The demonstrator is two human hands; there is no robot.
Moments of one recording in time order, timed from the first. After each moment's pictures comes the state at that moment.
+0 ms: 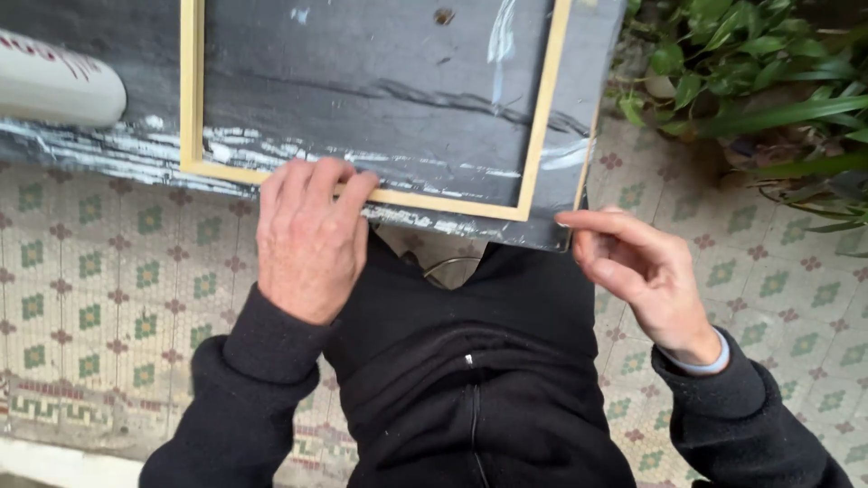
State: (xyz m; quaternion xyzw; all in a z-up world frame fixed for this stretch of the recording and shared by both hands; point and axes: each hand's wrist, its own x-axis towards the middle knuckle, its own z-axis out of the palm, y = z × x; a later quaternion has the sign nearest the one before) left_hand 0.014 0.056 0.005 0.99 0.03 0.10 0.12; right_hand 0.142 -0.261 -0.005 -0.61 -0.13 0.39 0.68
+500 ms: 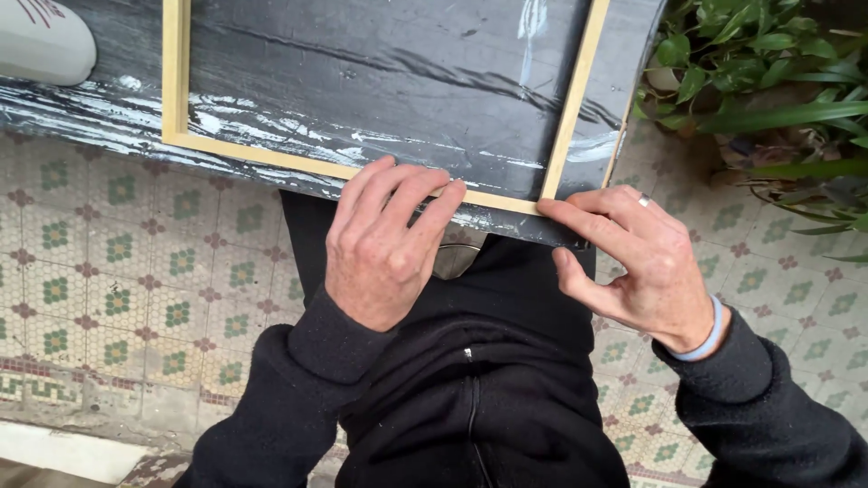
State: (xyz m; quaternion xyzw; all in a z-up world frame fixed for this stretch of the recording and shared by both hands) left_hand 0.020 0.012 -0.001 0.95 0.02 0.18 0.25; right_hand 0.154 -0.216 0.016 -0.80 -0.48 0.13 0.33
